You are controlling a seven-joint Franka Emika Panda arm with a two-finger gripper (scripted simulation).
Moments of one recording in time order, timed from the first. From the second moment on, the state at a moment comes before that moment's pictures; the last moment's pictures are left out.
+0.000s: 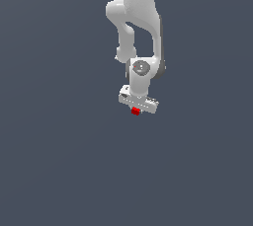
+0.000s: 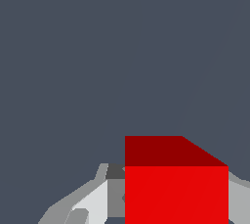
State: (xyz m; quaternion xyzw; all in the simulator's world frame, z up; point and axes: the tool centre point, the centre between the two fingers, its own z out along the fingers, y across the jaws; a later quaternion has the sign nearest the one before) arm -0.094 0.055 0.021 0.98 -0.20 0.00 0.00
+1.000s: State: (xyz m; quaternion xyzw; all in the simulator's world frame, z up) arm -0.078 0.050 0.038 0.98 -0.20 0.00 0.00
